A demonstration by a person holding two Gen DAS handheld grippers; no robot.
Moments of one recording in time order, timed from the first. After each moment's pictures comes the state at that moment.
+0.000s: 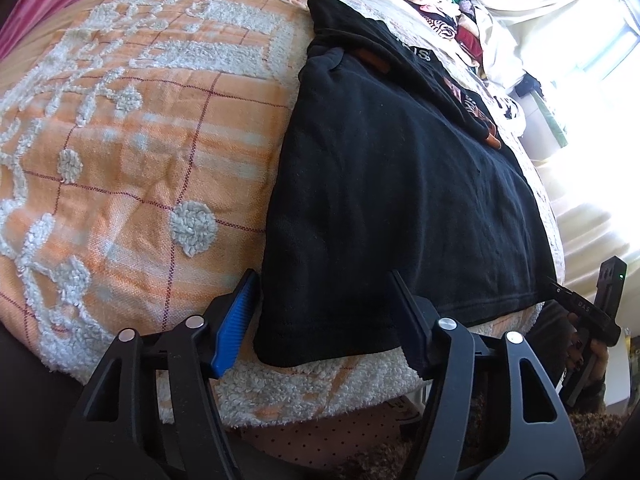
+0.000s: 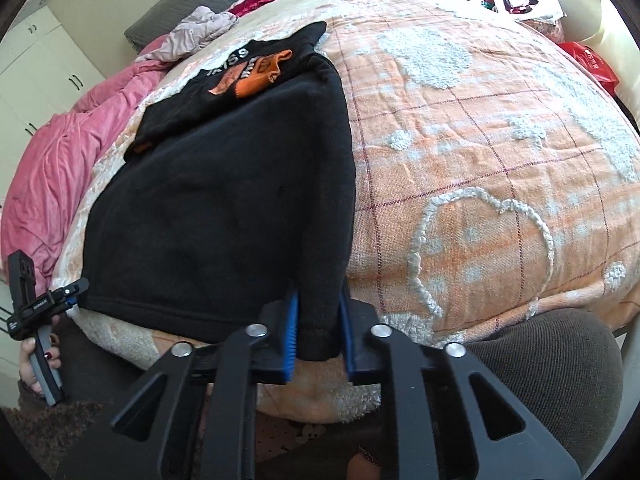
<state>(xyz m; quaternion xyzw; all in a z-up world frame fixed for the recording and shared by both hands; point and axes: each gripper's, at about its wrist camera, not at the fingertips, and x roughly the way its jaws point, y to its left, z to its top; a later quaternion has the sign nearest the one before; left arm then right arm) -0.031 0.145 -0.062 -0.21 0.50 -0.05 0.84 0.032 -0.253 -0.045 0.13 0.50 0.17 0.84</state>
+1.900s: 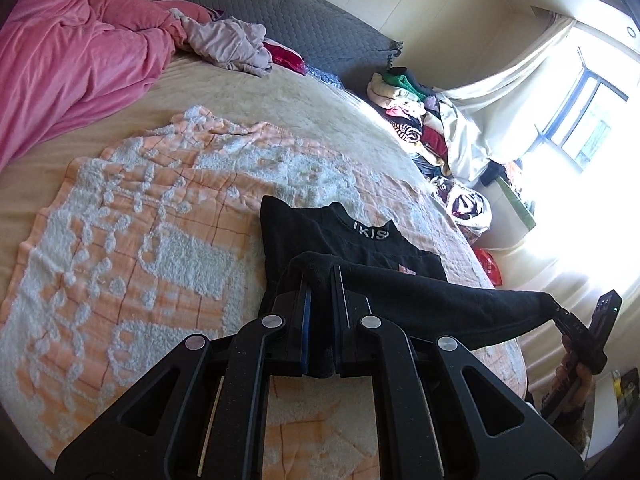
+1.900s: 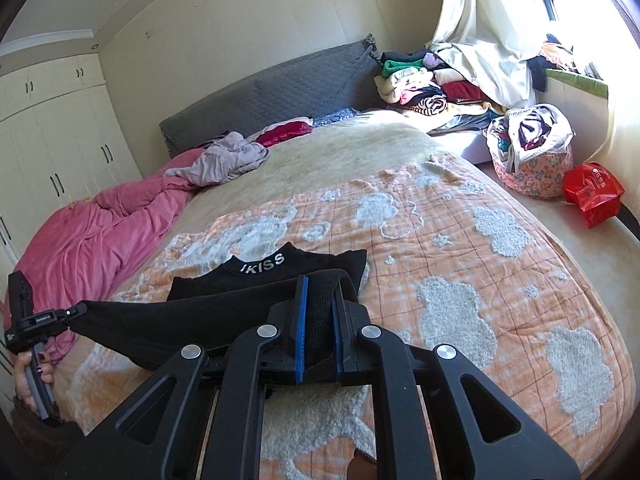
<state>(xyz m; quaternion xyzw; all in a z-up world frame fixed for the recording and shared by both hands) 0.101 0.198 0.073 -0.23 0.33 -0.06 0.91 0.167 -0.241 0.099 0.12 0.28 0.15 0.94</state>
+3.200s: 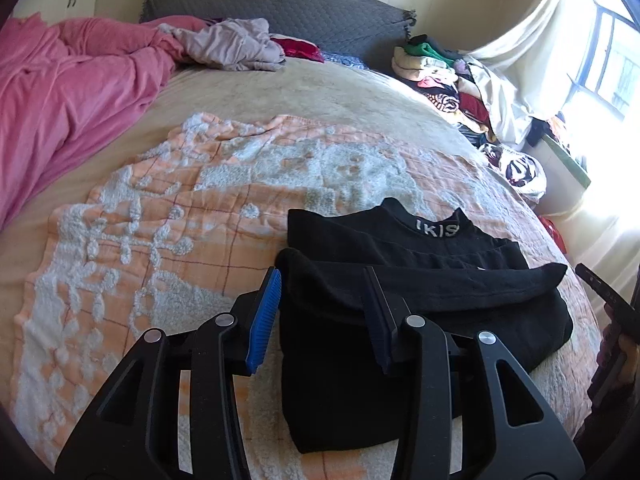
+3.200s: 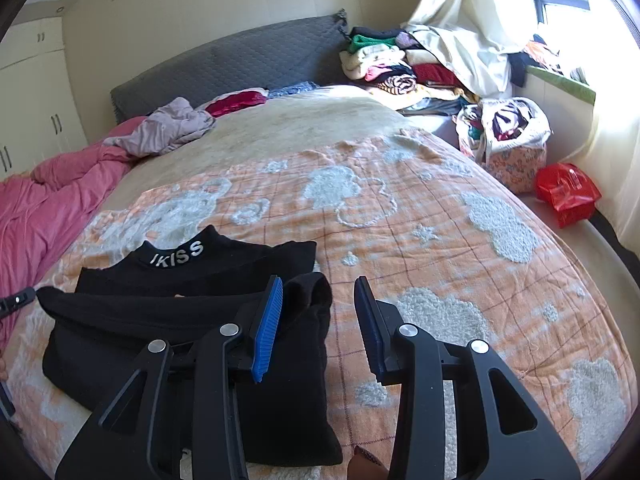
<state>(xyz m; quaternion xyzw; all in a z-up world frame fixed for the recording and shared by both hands) 0.183 0.170 0.032 -0.11 0.36 -0.01 0.93 0.260 -0.211 0.023 0.05 0.32 0.09 0.94</state>
